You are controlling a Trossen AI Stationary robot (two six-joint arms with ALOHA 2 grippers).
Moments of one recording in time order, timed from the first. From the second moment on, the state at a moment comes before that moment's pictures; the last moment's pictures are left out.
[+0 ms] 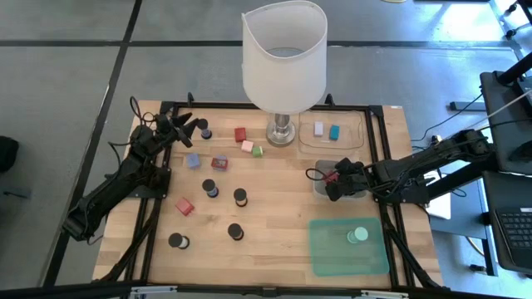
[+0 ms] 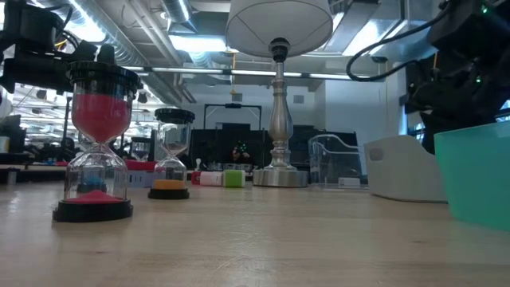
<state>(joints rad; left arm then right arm) 1.02 0.24 0.03 0.26 0.20 -0.37 0.28 1.05 0.41 -0.52 0.39 1.13</state>
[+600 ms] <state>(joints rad) 1.02 0.24 0.03 0.26 0.20 -0.37 0.28 1.07 0.41 -0.54 0.41 1.14</state>
